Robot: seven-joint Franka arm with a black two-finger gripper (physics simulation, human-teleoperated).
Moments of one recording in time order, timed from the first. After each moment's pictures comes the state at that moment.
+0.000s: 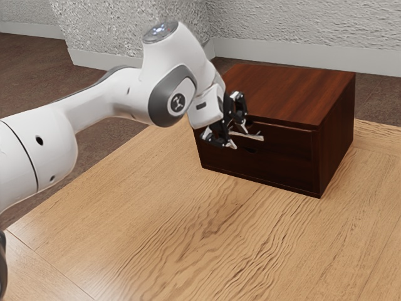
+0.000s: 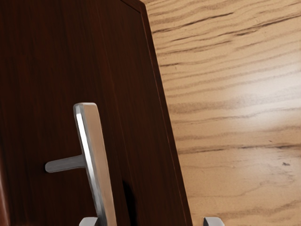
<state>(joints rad) 0.01 0.35 -0.04 -1.38 -0.03 2.16 1.70</state>
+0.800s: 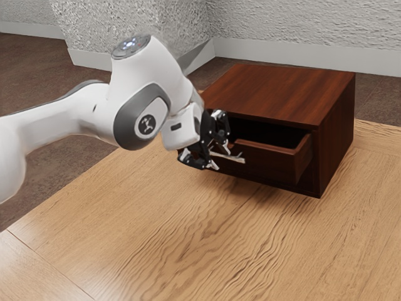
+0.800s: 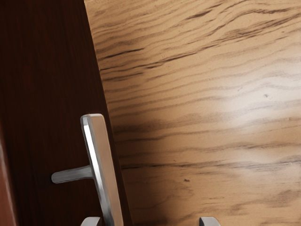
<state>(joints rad) 0.00 0.08 -0.04 -1.73 -0.03 2.22 1.69</state>
